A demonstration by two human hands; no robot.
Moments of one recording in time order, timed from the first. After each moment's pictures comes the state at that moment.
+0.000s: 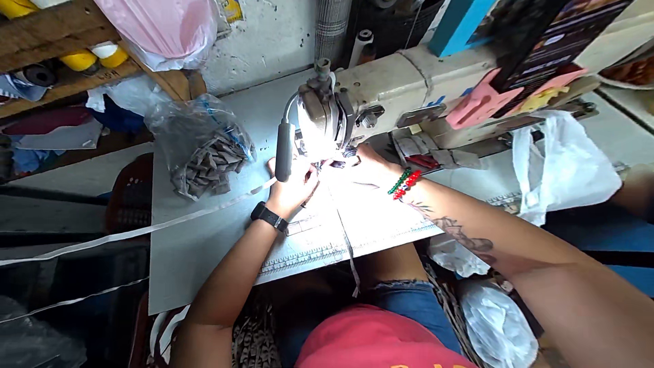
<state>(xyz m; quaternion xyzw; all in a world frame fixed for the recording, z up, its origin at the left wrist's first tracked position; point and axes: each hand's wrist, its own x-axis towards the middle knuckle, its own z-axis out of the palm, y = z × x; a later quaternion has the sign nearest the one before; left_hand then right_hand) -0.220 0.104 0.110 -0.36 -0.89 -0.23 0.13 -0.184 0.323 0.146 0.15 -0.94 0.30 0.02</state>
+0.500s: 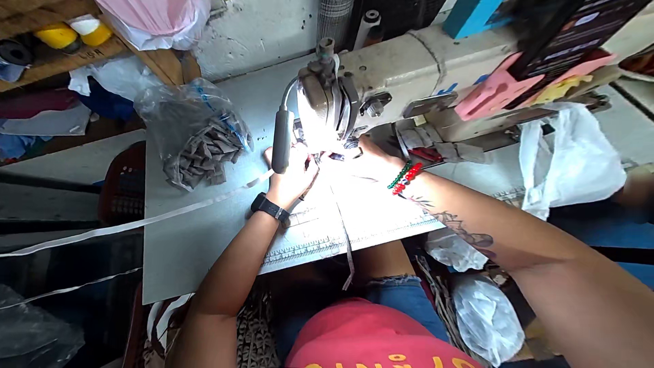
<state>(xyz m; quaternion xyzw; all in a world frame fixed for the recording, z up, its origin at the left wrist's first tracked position) -0.212 0.111 0.112 -0.32 -0.91 -0.22 0.15 -0.185 0.322 0.134 0.17 -0.94 0.30 0.06</state>
